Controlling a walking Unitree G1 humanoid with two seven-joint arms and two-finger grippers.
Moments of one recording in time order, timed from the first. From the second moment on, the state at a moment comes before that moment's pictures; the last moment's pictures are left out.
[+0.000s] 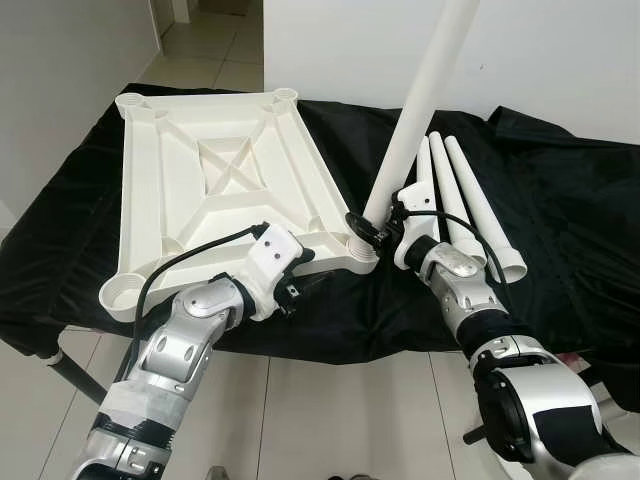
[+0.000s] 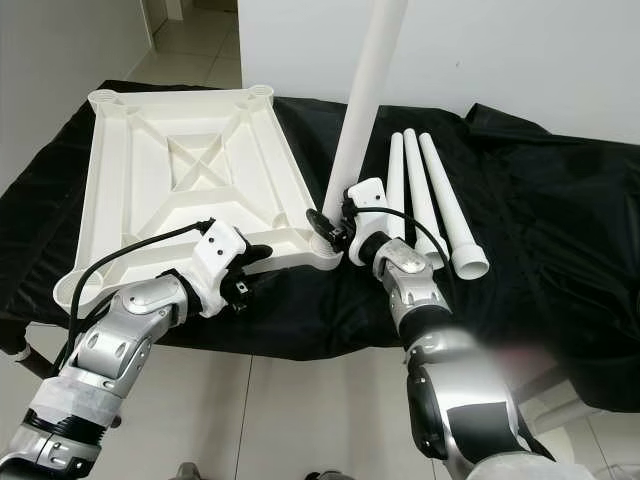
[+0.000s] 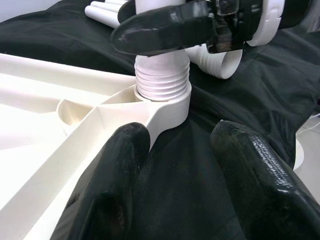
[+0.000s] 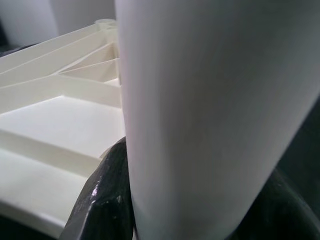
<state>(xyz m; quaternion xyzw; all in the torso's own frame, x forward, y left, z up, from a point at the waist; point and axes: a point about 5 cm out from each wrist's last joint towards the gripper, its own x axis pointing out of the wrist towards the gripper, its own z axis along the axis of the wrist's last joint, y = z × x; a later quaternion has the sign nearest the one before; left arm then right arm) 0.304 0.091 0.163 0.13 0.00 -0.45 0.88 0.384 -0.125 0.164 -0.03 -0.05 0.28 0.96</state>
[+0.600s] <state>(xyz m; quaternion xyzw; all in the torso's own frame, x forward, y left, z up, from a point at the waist) 0.304 0.091 0.163 0.13 0.00 -0.45 0.88 0.381 -0.102 0.162 0.01 -0.05 0.07 1.00</state>
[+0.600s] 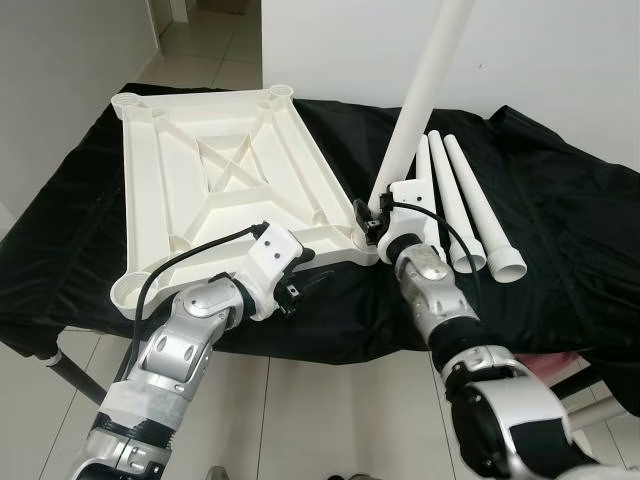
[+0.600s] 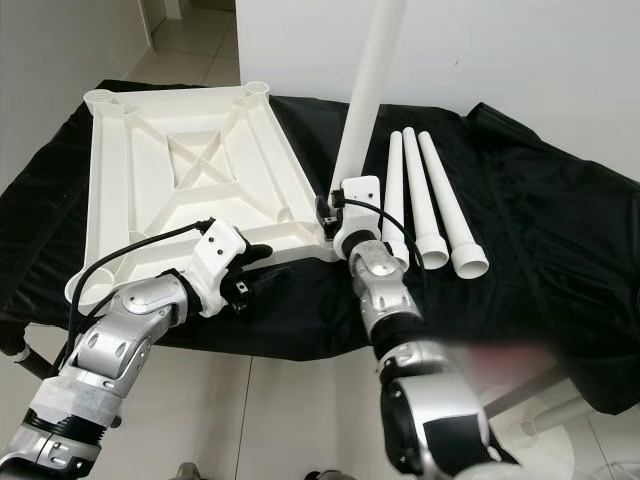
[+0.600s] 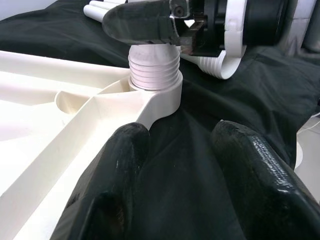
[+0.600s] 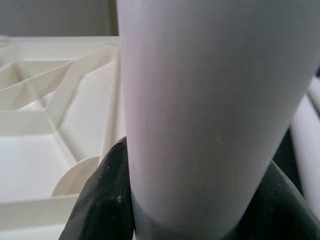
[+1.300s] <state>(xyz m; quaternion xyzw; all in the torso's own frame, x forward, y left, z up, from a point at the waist) 0.302 0.090 0.160 0.12 0.01 -0.45 0.88 0.362 -0.096 0.146 0.08 -0.03 0.02 1.00</state>
